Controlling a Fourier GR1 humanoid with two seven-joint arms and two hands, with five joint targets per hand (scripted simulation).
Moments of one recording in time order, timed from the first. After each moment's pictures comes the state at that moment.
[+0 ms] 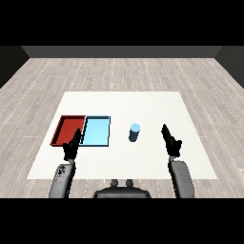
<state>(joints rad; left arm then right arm) 0.04 0.14 0.00 -1.54 0.00 0.02 0.00 -0.01 -0.14 -0.01 -1.57 0.01 0.01 0.00</state>
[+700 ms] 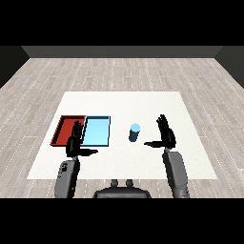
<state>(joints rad) -0.02 0.04 0.03 -1.59 0.10 -0.05 -0.32 -0.18 -0.07 -0.08 -1.46 -0.13 0.11 -0.22</state>
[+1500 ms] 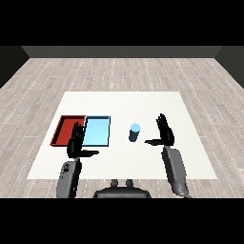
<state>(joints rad) -0.01 0.02 0.04 -1.56 0.12 -0.07 -0.44 -0.25 -0.08 -0.11 -1.30 -0.17 0.15 -0.31</state>
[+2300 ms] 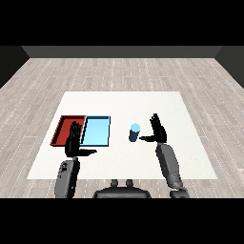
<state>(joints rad) -0.02 0.04 0.07 -1.54 0.15 -0.09 -0.44 -0.36 -0.04 -0.12 -1.08 -0.21 0.12 -0.31</state>
